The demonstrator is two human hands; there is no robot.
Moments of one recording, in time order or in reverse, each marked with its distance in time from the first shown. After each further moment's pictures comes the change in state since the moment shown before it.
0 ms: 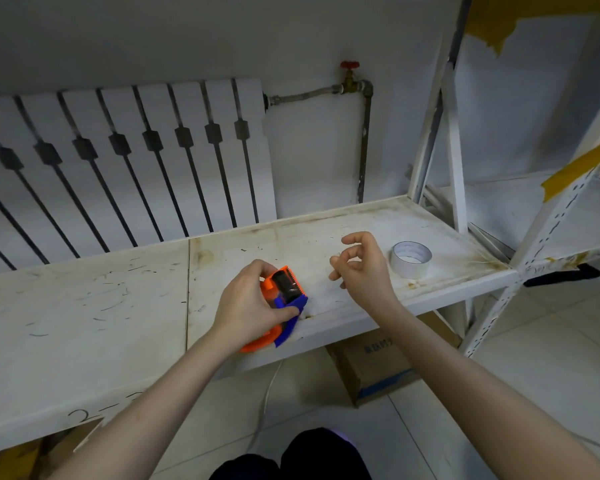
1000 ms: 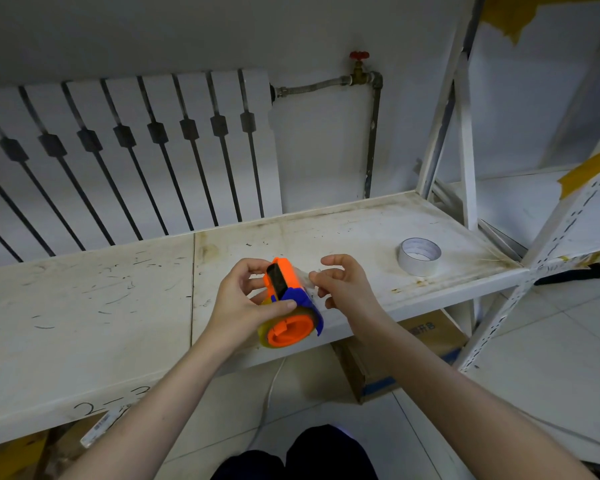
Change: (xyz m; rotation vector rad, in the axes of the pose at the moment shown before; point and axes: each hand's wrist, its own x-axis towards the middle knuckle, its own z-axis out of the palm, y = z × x) left_hand -0.017 -0.008 -0.009 -0.667 0.016 -0.080; right_hand -0.020 -0.003 0.032 0.182 -0.170 0.281
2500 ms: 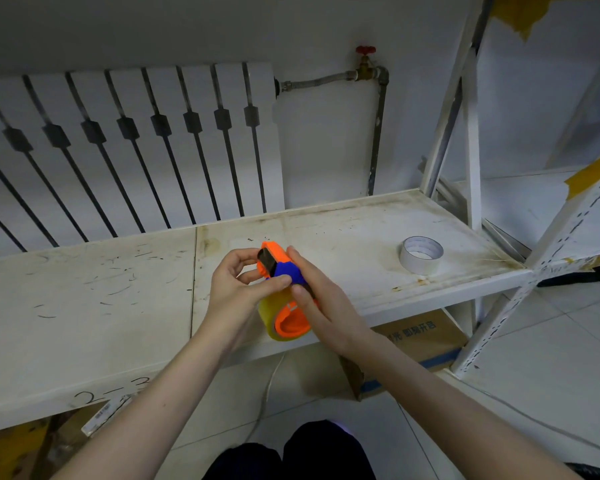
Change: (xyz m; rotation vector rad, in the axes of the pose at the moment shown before) left_hand 0.005 0.003 0.004 -0.296 0.149 -0.099; right_hand -0.020 0.019 0.011 -0.412 -0.297 -0.495
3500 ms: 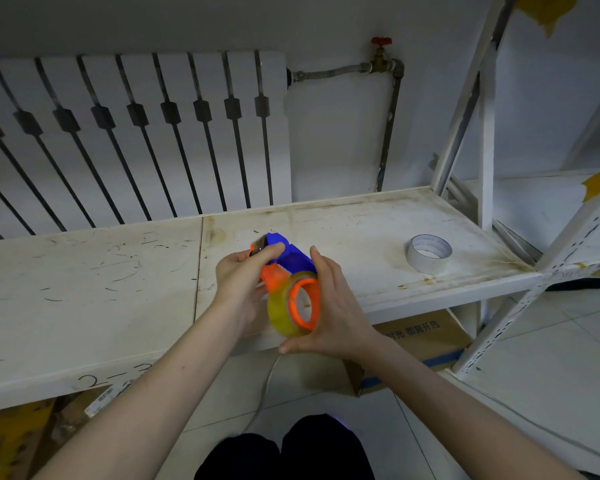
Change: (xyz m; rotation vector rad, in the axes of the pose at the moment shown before) left_hand 0.014 0.009 0.011 -0.133 0.231 -0.381; right_hand -0.003 0.028 0.004 -0.329 -0.036 0.035
